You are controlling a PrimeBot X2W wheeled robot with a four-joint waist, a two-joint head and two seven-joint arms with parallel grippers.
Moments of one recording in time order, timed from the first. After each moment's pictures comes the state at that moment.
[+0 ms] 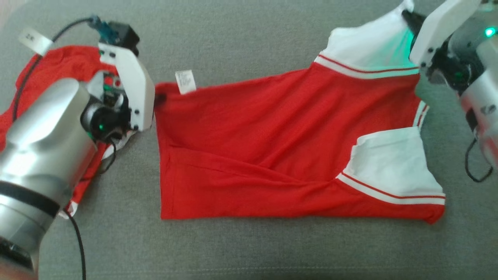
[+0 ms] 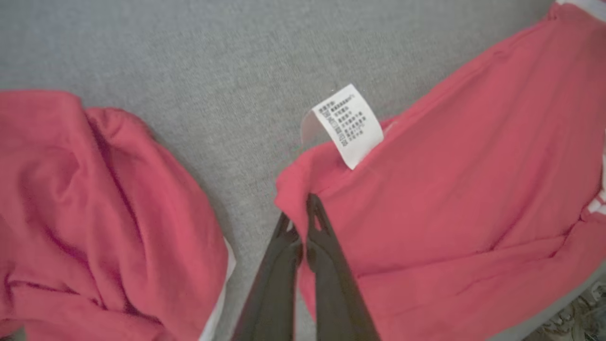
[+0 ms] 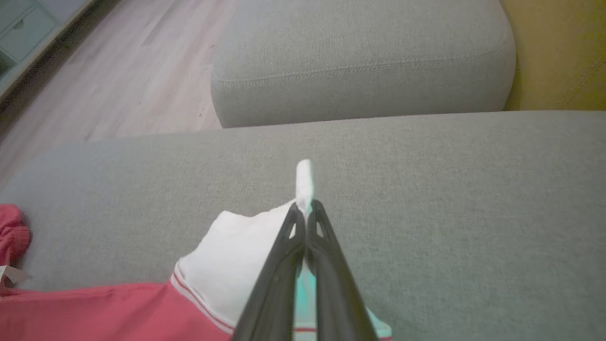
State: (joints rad) left arm -1.01 0.40 -0.96 0.72 -1.03 -0.10 0.63; right arm -1.16 -0.35 0.76 1.11 0.96 0.12 0.31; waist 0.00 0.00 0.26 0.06
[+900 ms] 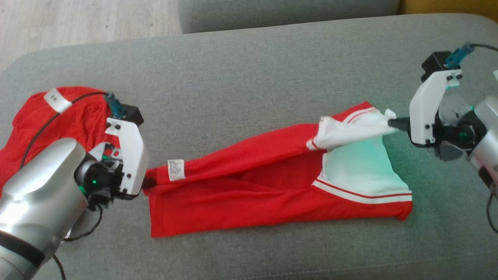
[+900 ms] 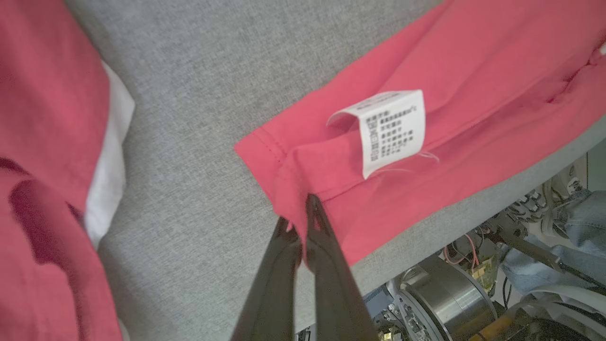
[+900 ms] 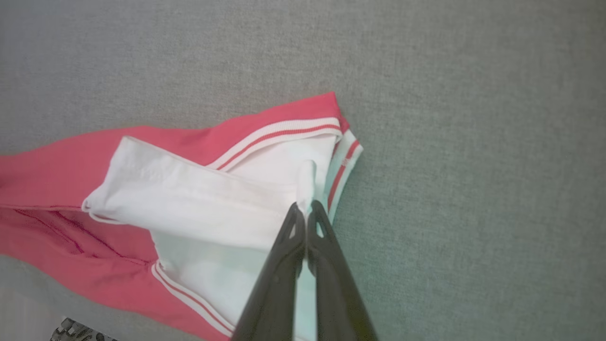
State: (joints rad) left arm -0.81 0.52 -1.03 0.59 -1.12 -0.07 0.88; right arm -0.93 -0.54 0.95 0.80 1.14 0.12 0.74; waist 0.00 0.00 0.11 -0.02
